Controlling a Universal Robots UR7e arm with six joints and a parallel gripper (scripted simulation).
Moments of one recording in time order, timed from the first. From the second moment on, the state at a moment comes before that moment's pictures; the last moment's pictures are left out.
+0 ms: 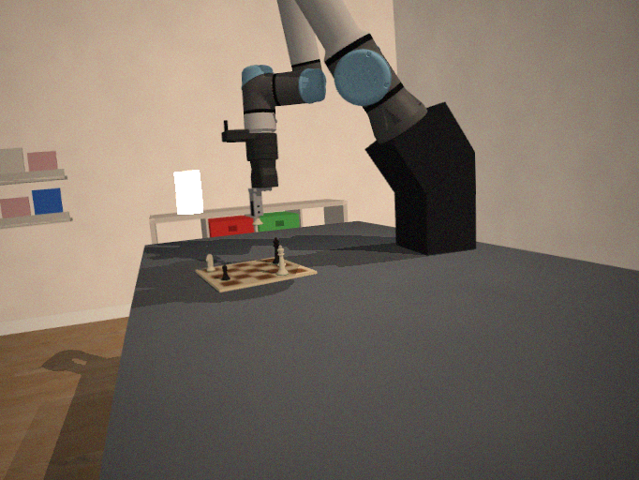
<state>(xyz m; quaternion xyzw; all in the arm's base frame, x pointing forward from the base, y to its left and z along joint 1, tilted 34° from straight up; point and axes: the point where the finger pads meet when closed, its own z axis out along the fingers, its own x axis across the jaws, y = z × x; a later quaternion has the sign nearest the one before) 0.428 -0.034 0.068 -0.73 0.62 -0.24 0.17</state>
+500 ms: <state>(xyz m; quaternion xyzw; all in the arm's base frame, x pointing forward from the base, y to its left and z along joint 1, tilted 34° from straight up) 0.428 -0.034 0.068 -0.73 0.62 -0.24 0.17</state>
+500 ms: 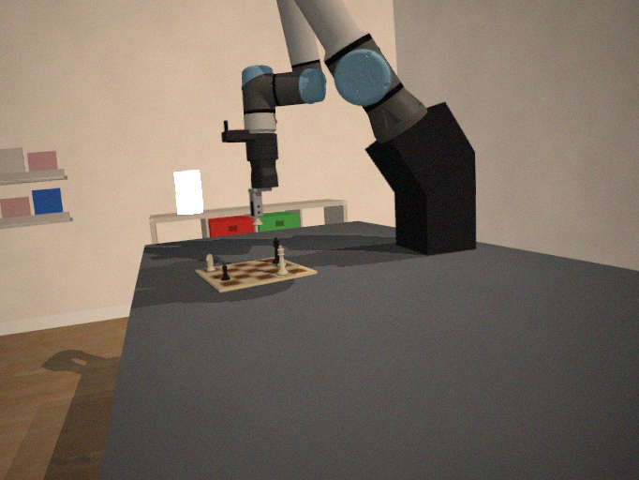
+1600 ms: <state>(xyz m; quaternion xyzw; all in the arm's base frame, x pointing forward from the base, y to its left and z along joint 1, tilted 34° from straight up) 0.452 -0.036 0.027 -0.73 0.62 -0.24 0.17</state>
